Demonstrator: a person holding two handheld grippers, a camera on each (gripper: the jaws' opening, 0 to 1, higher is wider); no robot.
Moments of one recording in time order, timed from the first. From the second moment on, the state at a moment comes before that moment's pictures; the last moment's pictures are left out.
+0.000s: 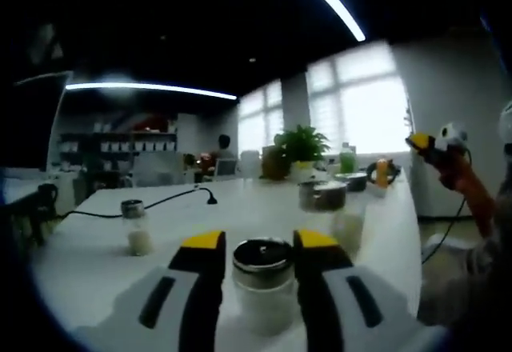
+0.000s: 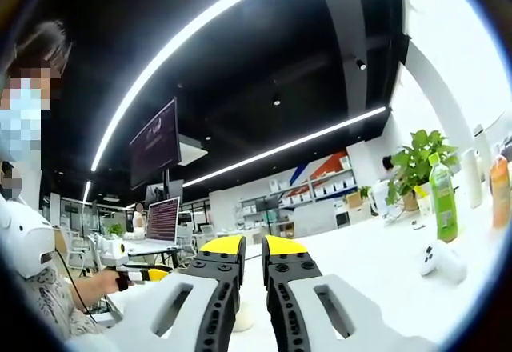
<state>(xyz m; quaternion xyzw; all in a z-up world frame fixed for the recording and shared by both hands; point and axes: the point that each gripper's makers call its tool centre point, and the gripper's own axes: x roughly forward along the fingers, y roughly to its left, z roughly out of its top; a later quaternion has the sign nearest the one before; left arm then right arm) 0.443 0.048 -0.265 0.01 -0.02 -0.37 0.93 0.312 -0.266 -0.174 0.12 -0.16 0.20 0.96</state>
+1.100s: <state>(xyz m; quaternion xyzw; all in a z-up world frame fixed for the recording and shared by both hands) 0.439 0.042 -0.269 0.00 0.00 -0.48 0.88 0.313 -0.261 -0.176 0.12 -0.15 0.20 0.96</state>
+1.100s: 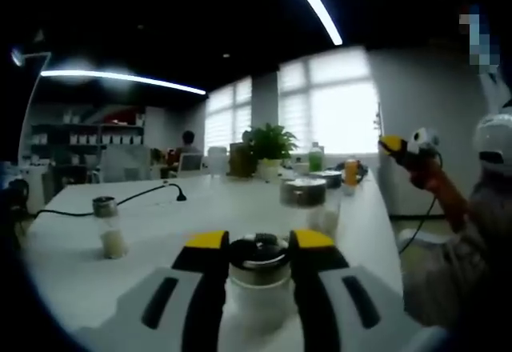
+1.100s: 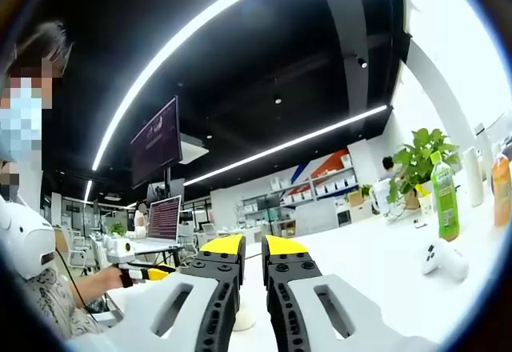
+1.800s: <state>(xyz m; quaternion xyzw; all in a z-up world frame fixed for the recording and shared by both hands) 0.434 0.038 -0.271 0.01 0.02 -0.55 0.83 0.313 -0.261 -0.178 0.12 -0.15 0.21 0.96</state>
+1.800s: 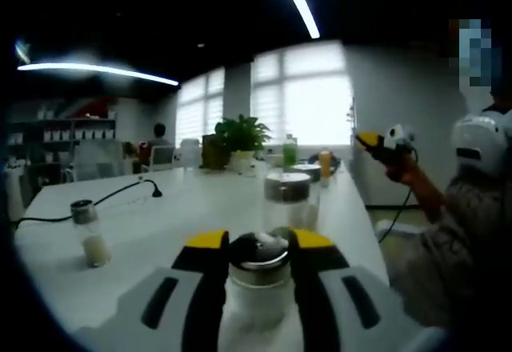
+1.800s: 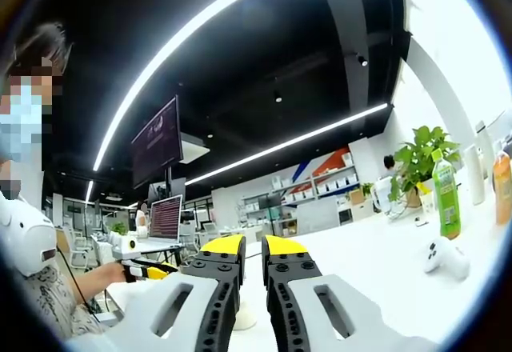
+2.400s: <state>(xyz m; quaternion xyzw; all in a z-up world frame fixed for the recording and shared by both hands) 0.432 0.038 -0.271 0.01 0.02 -0.59 0.81 0.312 -0.259 -0.176 0.13 -0.15 0.22 0.95</state>
